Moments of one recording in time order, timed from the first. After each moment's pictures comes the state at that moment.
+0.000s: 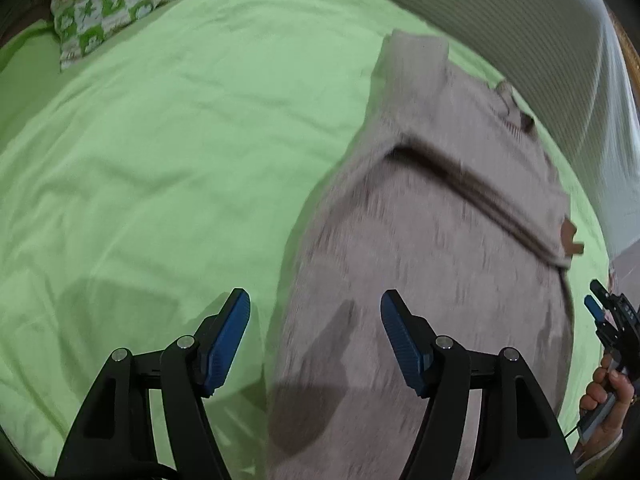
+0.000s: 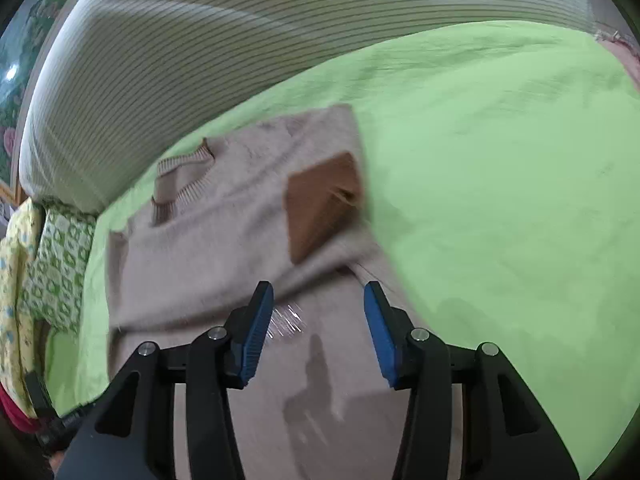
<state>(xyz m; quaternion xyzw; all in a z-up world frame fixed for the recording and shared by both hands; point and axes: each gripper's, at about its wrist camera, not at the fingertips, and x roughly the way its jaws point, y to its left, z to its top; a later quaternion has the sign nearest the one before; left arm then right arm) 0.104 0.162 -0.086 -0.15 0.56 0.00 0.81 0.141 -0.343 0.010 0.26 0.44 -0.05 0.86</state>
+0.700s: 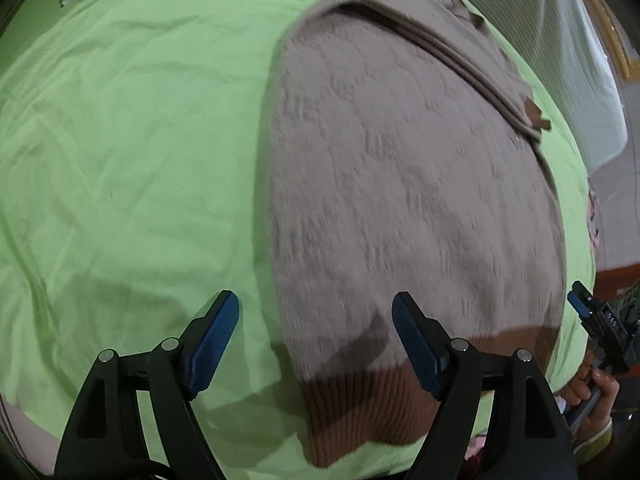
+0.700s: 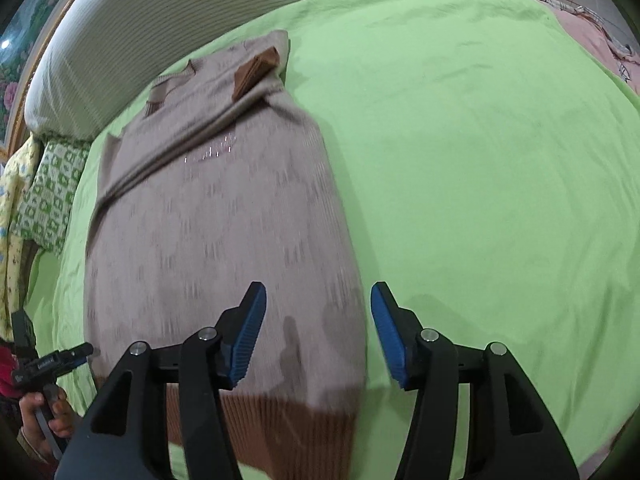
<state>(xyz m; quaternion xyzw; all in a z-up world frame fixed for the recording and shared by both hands) -0.027 0.155 -0.103 -0.12 0.63 -0.08 0.76 -0.045 -0.339 -0.012 0.24 0.49 -0.05 0.83</state>
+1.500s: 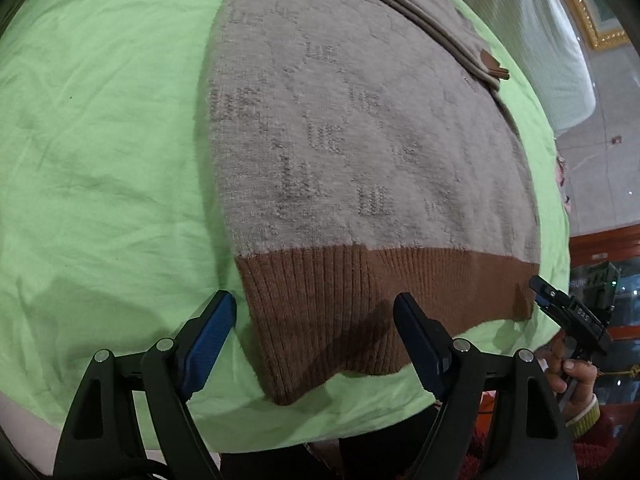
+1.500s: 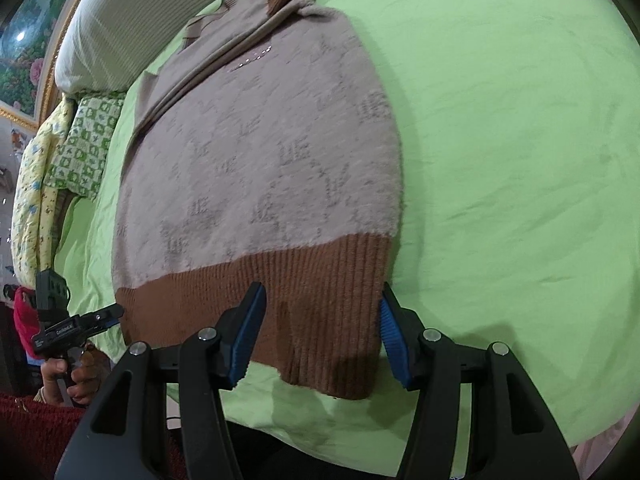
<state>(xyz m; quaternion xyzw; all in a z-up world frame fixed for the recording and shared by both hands) -0.086 0.132 -0.117 -0.13 0.64 -0.14 0.74 -0.100 -0.303 -0.045 0.28 0.54 0.04 0.79</state>
